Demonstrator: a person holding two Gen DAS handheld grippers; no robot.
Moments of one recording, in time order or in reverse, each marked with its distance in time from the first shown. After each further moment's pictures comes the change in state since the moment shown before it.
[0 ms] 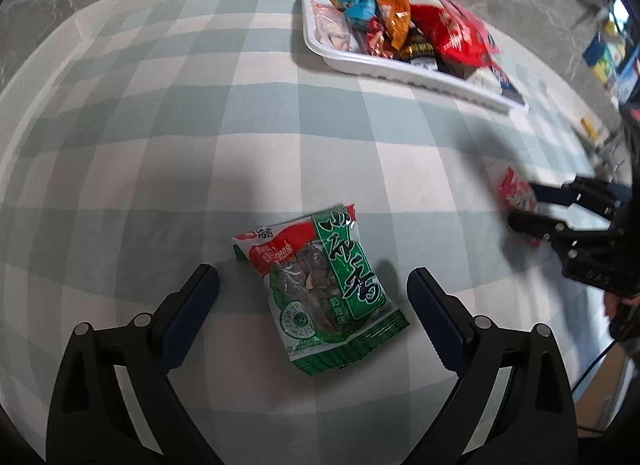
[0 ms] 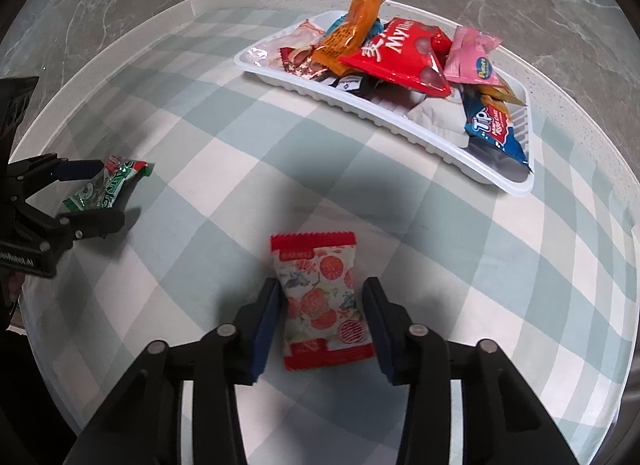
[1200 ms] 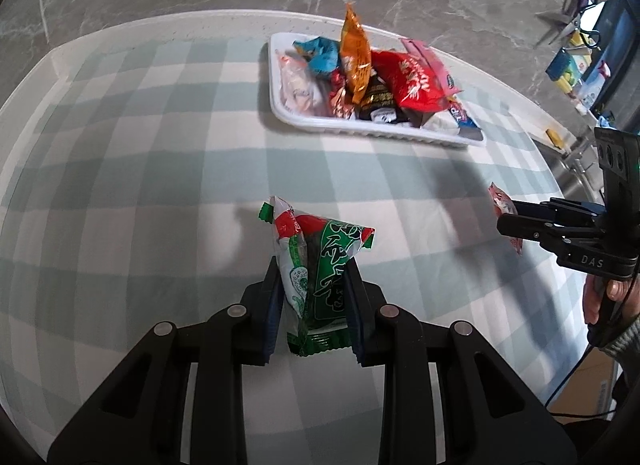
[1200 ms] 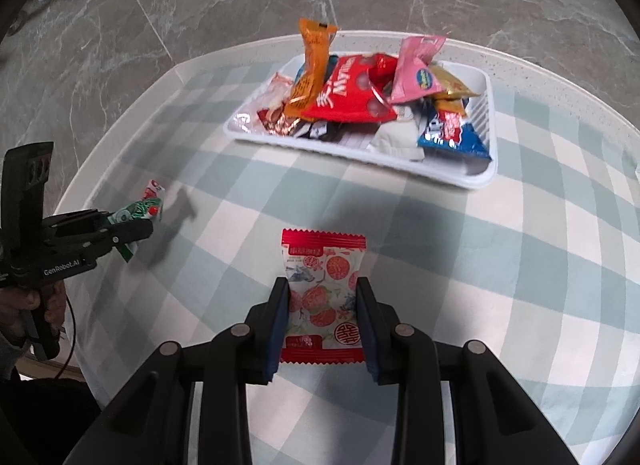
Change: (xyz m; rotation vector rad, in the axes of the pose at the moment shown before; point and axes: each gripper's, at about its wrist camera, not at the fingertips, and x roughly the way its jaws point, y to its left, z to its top) left arm -0.032 -0.010 0.032 0.086 -0.089 -0.101; right arm -0.033 -0.029 0.001 0.211 -0.108 0.136
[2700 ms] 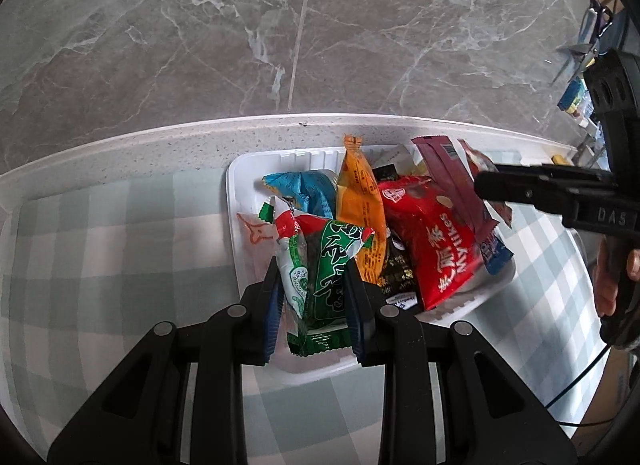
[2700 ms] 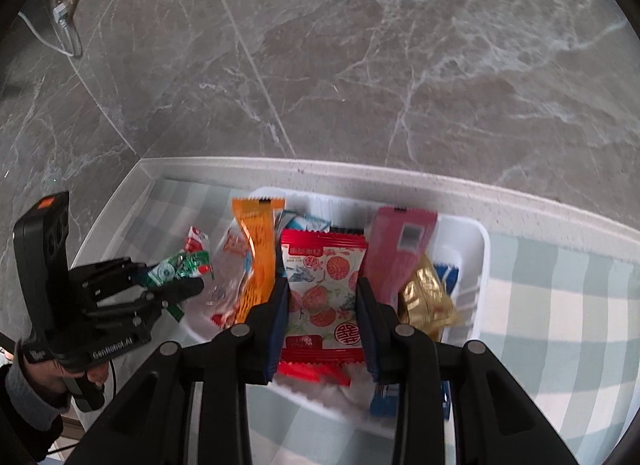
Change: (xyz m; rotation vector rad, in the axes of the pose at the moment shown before) left arm 0.075 -0.011 0.182 0.101 -0.083 -0.017; right arm 0.019 -0.042 0.177 0.067 -0.110 -0.006
